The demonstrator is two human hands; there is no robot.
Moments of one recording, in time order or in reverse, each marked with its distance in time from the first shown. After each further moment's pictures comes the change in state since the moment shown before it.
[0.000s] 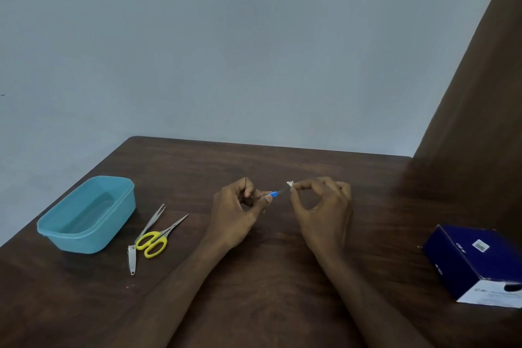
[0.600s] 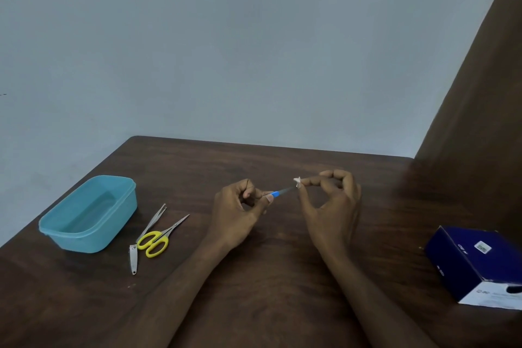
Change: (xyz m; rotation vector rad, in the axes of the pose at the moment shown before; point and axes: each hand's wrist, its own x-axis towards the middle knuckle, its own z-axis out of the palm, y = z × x) left_hand 0.001 -0.003 0.000 -0.020 0.002 0.028; right_hand 0.006 0.003 -0.004 0.035 0.054 0.043
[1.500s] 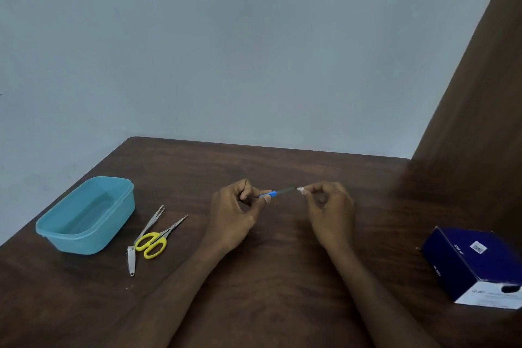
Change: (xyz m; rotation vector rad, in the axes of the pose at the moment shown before) left_hand 0.002 -0.007 0.002 0.012 0.041 0.079; right_hand 0.009 0.023 0.005 0.040 -0.188 0.161
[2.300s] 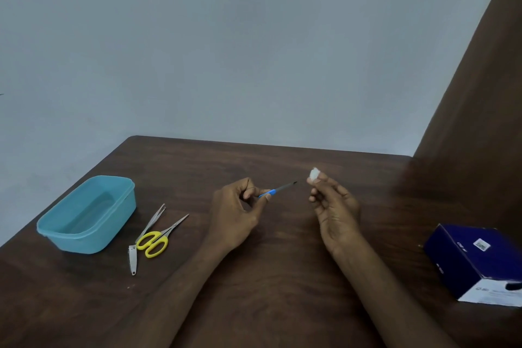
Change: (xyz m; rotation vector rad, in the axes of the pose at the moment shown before) left_hand 0.000 -0.002 0.000 0.108 0.015 0.056; right_hand 0.002 -0.020 -0.003 1.085 -0.006 0.627
